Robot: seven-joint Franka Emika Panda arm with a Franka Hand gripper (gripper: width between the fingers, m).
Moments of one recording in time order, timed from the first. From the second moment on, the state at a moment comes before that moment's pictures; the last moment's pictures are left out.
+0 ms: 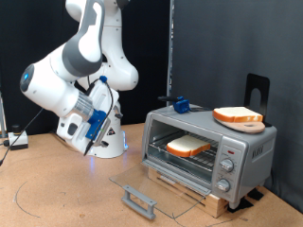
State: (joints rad) arm -0.57 -0.01 -0.01 -2.39 0.63 1.66 -0.44
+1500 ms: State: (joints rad) arm -0.59 0.38 -0.06 -2.28 0.53 1.85 -0.60
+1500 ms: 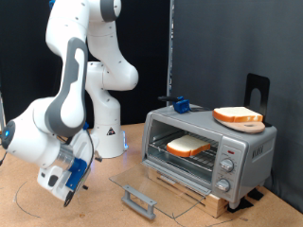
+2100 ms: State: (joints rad) arm -0.58 0.47 -0.02 -2.30 0.55 1.87 -0.63
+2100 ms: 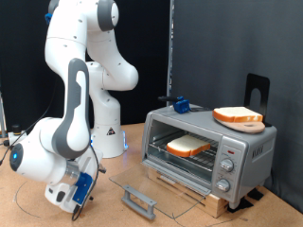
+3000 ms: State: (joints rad) arm -0.59 0.30 0.09 -2.43 0.65 1.66 -0.70
